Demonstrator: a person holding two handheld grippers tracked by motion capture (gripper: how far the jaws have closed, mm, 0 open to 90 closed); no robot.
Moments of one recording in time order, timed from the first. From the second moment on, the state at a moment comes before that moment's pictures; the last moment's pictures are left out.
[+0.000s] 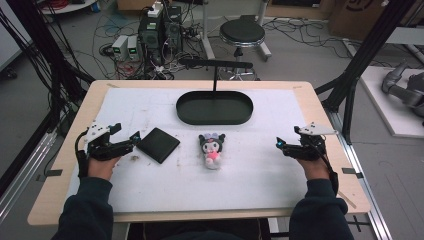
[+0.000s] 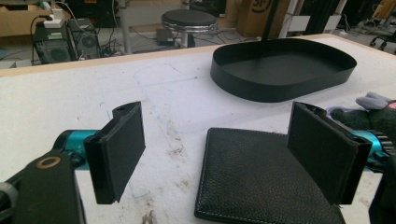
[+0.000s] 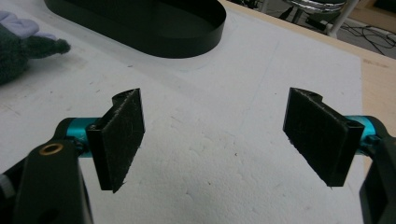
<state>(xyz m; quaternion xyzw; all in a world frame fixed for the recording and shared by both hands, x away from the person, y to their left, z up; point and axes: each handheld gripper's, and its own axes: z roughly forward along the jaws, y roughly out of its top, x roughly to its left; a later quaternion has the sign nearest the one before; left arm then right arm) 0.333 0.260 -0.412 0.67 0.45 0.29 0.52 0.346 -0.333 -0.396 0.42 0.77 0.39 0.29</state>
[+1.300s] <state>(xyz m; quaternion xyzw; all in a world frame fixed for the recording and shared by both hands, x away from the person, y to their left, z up) 0.350 0.171 -0.439 0.78 0.38 0.22 0.44 0.337 -0.329 -0.400 0.41 0.78 0.38 0.28</state>
